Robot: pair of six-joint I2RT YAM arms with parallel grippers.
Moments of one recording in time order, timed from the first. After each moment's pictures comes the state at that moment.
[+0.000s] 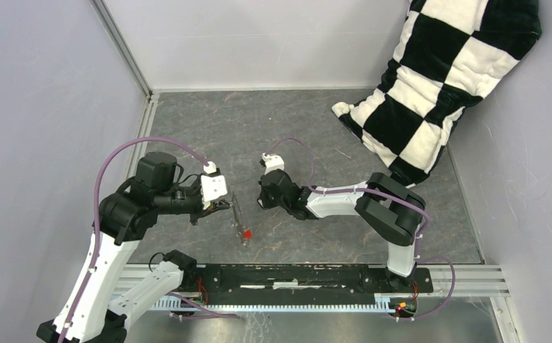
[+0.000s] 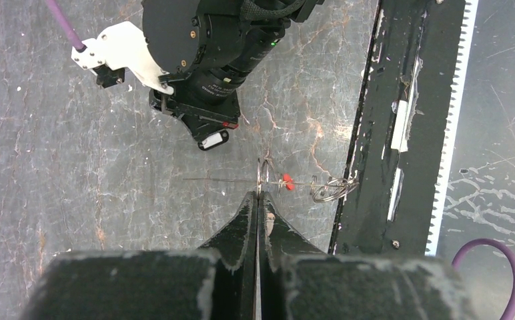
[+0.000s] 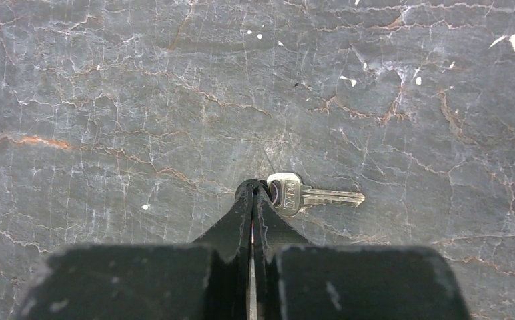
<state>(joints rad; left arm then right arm) -0.43 0.78 1.19 -1.16 0.66 0.69 1.03 1.88 1.01 0.22 0.27 0.58</state>
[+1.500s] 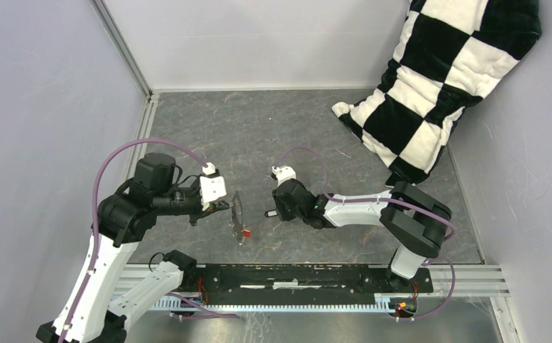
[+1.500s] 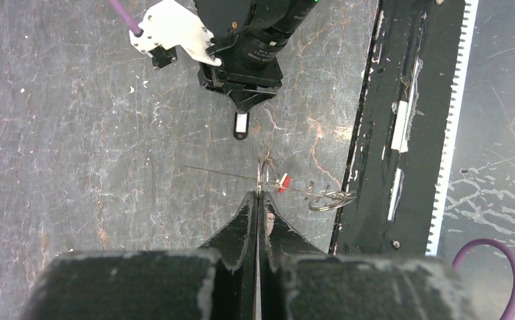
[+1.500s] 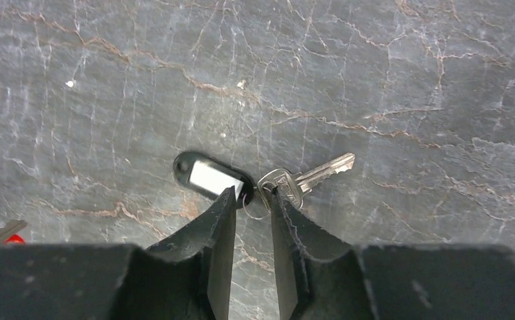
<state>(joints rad) -0.43 0.77 1.19 -1.16 0.67 0.69 1.04 1.71 0.83 0.10 0.24 0.48</state>
